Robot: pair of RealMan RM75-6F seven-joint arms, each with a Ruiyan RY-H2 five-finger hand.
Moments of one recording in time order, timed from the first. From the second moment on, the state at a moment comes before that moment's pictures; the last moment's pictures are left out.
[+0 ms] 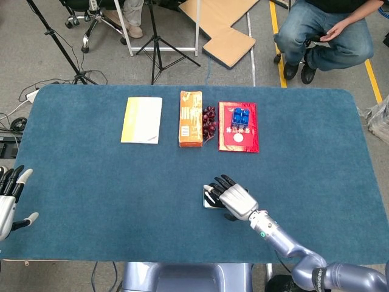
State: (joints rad) left arm -0.07 -1.09 -0.04 -1.64 1.49 1.48 0.13; right arm 0.61 -1.52 0.11 -1.52 -1.50 0.83 -0.31
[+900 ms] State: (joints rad) left arm -0.09 -1.10 -0.04 -1.64 1.46 1.44 0.15; right arm 0.62 -1.60 0.03 -1.33 -1.50 0.88 -0.34
